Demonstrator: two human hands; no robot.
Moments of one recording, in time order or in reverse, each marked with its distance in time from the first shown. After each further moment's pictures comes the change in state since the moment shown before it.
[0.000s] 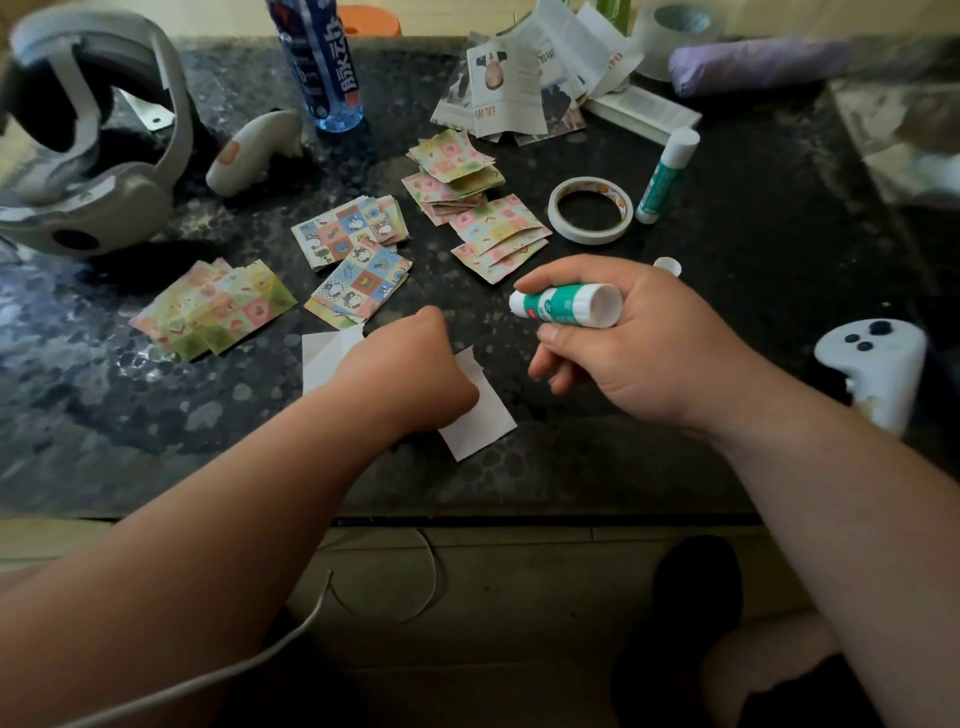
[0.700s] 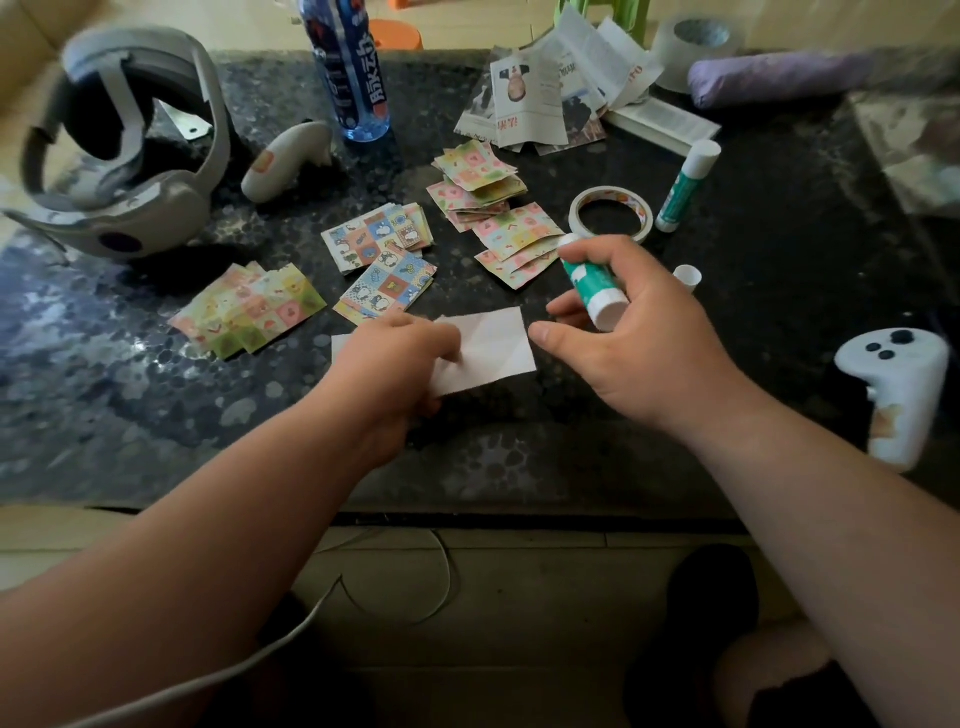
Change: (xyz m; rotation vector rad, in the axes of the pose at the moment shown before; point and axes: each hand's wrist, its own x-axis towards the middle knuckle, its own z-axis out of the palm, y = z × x) left_hand -0.024 -0.018 -0.008 -1.188 0.035 -0.275; right_hand 0.001 -0.002 0.020 -0.027 0.215 -0.068
